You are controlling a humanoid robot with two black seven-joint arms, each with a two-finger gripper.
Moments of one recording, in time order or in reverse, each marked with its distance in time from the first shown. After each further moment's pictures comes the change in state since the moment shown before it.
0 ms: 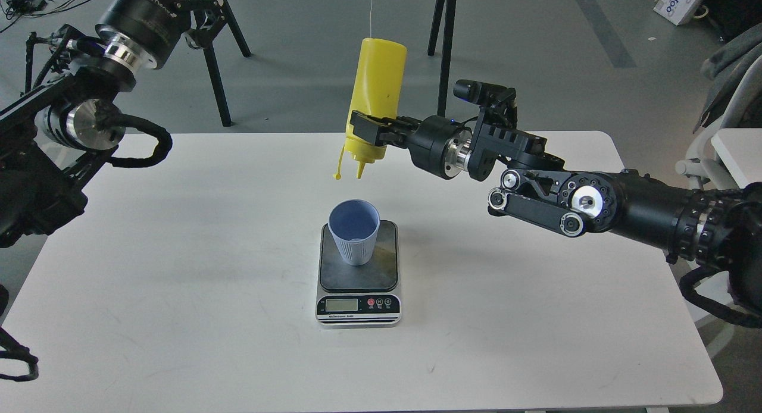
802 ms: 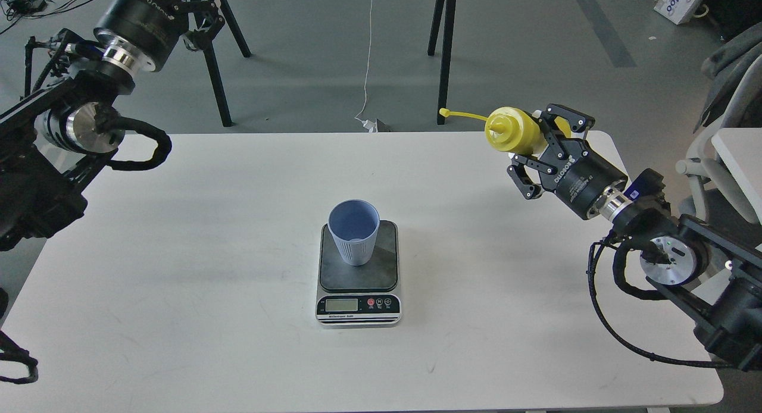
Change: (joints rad) left arm 0.015 0.002 -0.010 -0.002 -0.008 0.007 -0.012; right arm -0.744 -0.329 0.723 0.270 0.924 0.455 -0.013
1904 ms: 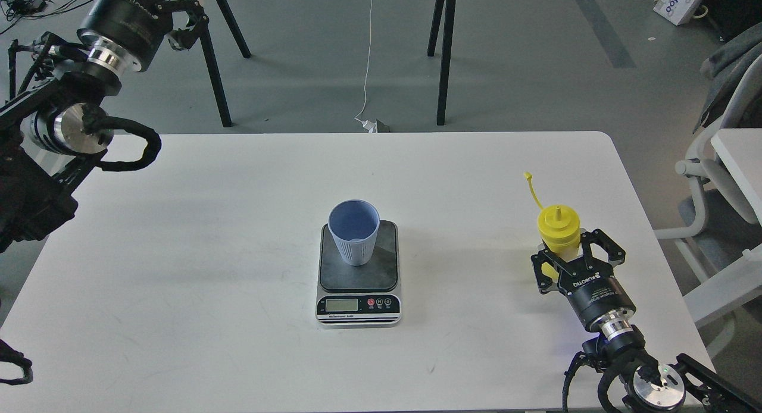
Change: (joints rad) left arm 0.020 0.024 -0.030 0.000 0.000 0.012 0.001; right arm -0.366 0.223 0.154 -0.207 0.315 0.170 0.039
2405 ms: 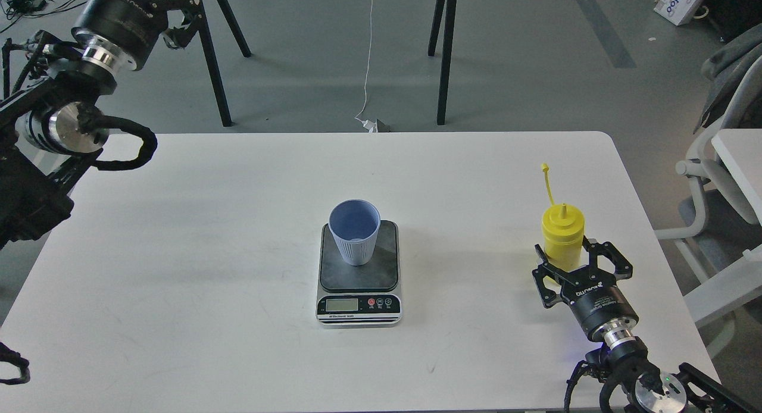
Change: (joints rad) left arm 0.000 0.008 -0.002 0.000 0.000 -0.002 0.000; right arm -0.032 -0.002 0.017 0.011 0.007 -0.002 0.005
